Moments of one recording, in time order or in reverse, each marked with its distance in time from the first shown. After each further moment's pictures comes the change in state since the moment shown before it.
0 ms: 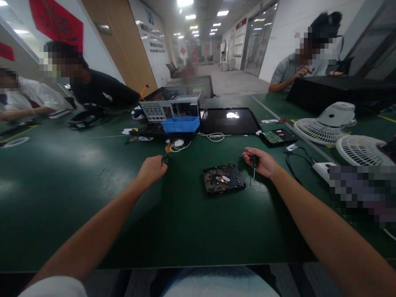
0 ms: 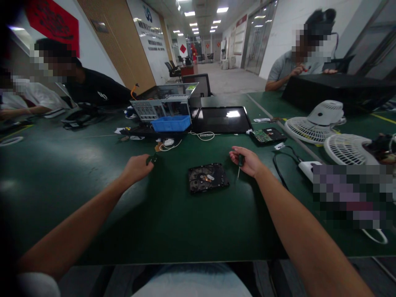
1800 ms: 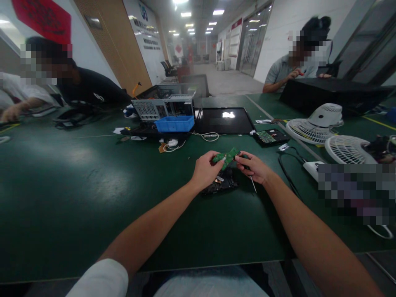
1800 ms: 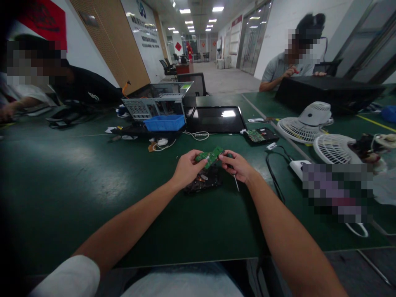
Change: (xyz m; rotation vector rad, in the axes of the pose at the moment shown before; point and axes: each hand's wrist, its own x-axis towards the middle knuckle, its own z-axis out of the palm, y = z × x) left_hand -0.026 0.219 -0.014 -1.203 0.140 0.325; right_hand -0.036 0.008 0.020 -0.304 -0.244 0.013
